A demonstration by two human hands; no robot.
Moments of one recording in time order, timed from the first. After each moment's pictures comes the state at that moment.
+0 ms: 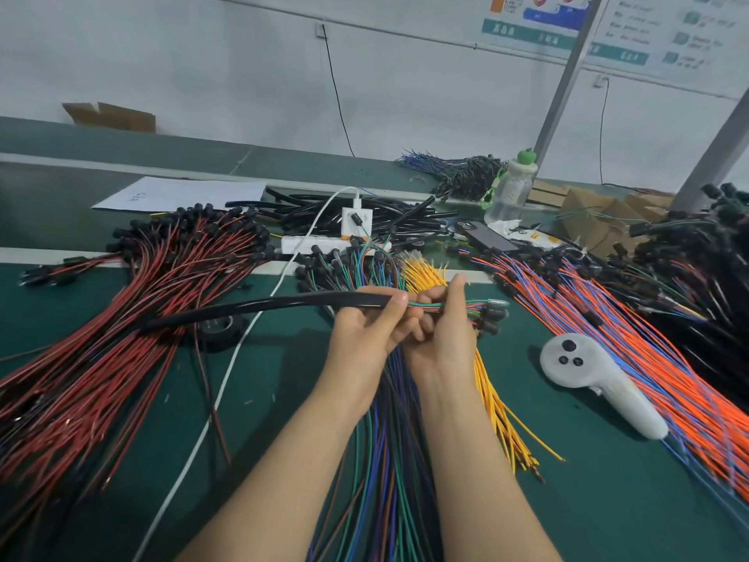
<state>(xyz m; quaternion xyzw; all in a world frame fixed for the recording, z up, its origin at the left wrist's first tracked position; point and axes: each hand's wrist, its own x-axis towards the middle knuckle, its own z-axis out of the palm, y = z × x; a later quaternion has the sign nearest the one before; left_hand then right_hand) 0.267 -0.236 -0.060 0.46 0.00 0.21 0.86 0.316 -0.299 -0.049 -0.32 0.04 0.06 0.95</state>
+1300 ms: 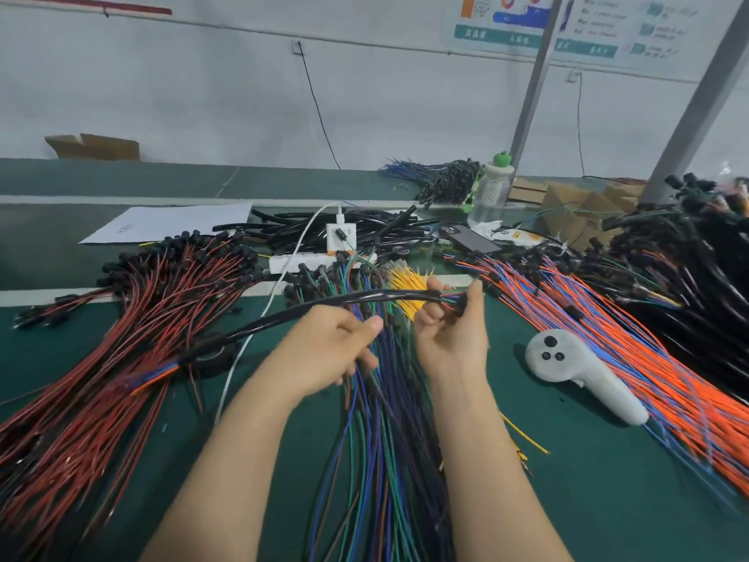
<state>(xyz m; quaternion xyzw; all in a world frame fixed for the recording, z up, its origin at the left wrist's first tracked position) 0.240 -0.199 -0.017 0.85 0.09 0.04 0.51 0.331 -0.322 -0.042 -0.23 0.05 0.08 0.97</state>
